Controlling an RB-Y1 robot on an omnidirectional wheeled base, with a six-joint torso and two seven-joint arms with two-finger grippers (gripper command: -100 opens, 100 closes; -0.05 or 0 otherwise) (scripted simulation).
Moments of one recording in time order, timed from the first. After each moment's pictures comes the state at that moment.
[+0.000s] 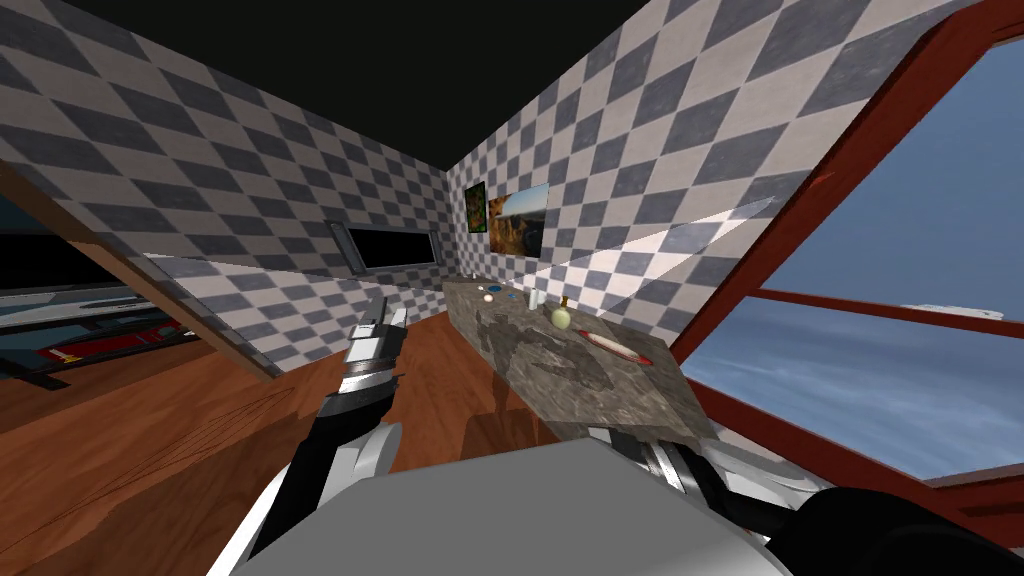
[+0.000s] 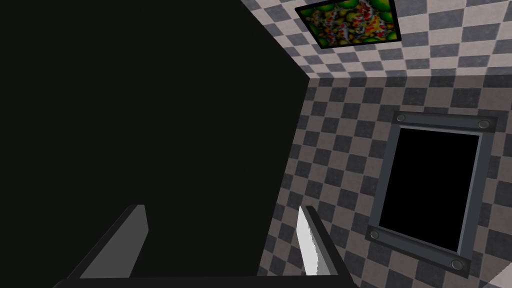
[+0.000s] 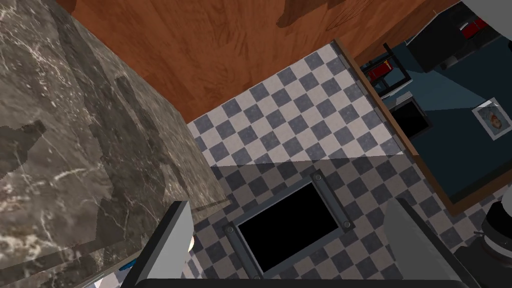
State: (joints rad) left arm 0.46 -0.03 -0.02 -2.37 -0.10 -0.36 -0.06; right arm 0.60 -1.28 0.41 -1.67 0.37 -0.85 0.21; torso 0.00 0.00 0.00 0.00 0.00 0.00
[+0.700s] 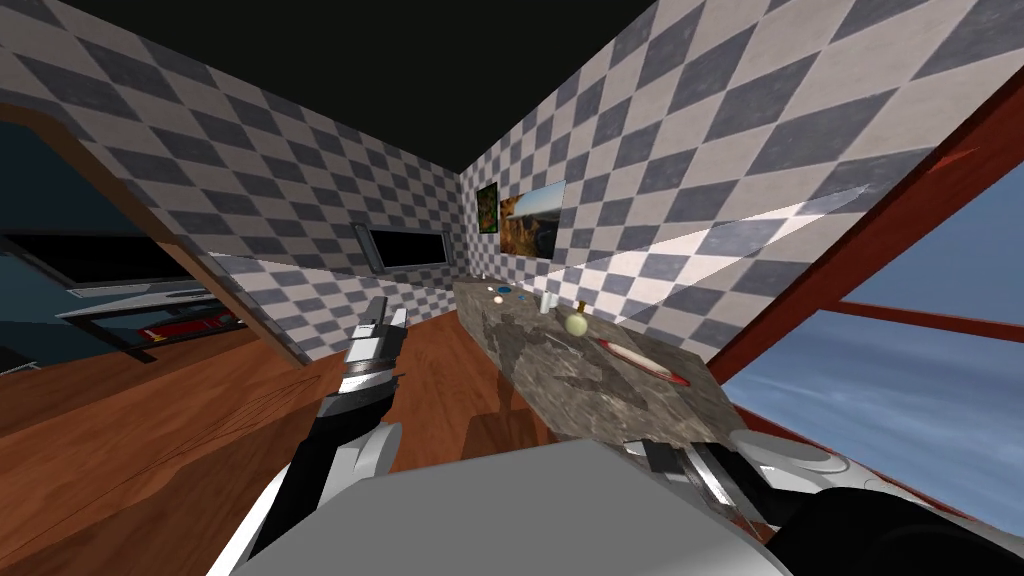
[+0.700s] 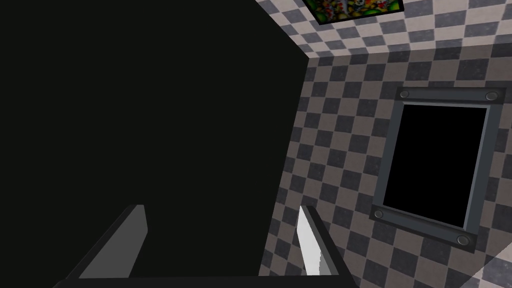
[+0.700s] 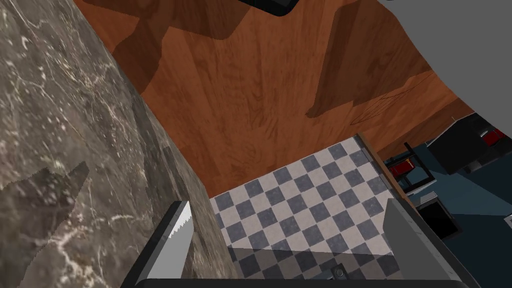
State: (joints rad) left arm 0.46 -0.03 -0.02 -2.37 -0.10 -0.36 -0.06; right arm 0.60 -1.47 0.46 -1.53 0.42 -0.86 0.19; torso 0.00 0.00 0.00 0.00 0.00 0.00
